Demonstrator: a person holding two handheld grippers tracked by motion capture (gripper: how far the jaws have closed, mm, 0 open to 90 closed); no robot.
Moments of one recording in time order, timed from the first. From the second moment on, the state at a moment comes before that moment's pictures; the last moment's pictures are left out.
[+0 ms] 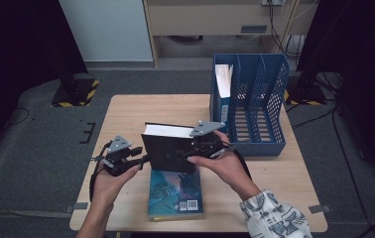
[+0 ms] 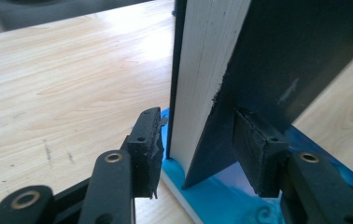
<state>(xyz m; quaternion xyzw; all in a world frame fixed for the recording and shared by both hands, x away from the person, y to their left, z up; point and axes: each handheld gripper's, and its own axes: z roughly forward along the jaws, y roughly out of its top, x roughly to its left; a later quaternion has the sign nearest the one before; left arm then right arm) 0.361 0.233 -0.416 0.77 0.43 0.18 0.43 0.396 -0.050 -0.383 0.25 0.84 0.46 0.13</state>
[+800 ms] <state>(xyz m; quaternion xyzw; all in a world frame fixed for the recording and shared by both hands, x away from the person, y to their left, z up) 0.379 0.232 -0.424 0.77 0.44 0.18 0.43 0.402 -0.032 -0.381 0.25 0.83 0.48 0.13</state>
